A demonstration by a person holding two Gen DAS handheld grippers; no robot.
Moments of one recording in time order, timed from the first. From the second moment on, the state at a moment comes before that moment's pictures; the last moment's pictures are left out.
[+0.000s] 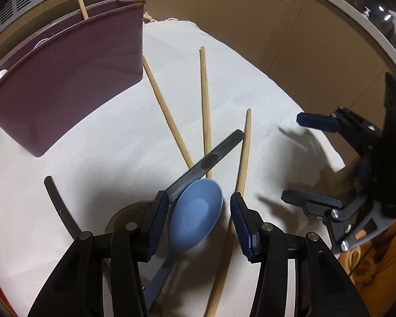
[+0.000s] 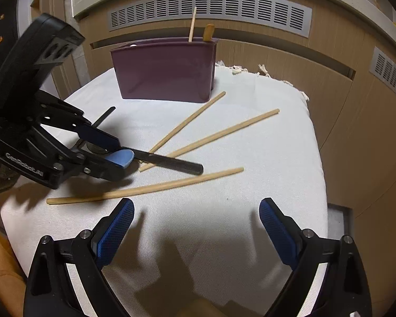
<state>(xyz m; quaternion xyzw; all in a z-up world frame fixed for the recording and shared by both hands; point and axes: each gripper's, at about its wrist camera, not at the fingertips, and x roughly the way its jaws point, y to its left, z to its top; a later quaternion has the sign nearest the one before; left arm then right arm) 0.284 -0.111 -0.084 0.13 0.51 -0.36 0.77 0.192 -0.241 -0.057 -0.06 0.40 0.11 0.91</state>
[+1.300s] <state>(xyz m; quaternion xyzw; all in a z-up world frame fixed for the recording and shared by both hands) 0.256 0.063 -0.073 -0.05 0.43 -0.18 0.88 0.280 -0.089 -0.078 -0.24 0.46 0.32 0.80</state>
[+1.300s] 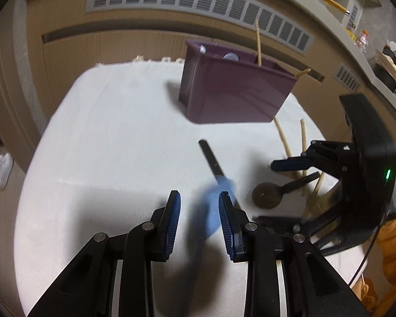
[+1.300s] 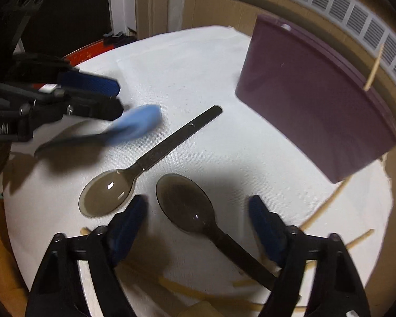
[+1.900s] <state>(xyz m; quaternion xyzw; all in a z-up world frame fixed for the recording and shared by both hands) 0.266 0.031 -0.083 0.03 0.46 -0.22 0.86 0.298 -0.145 -0.076 -0.13 0.48 0.24 0.83</state>
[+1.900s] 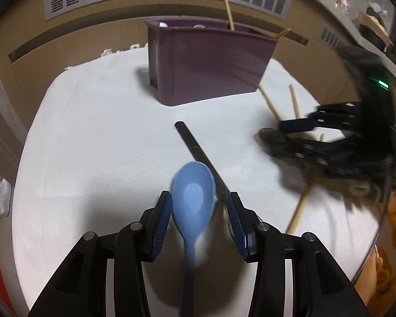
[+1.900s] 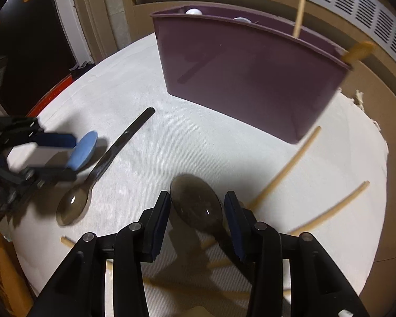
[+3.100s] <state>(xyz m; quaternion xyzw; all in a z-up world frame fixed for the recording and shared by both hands) 0.206 -0.001 0.041 0.02 0.31 -0.20 0.93 0.219 -0.196 0.055 -0.07 0.33 0.25 0.91</state>
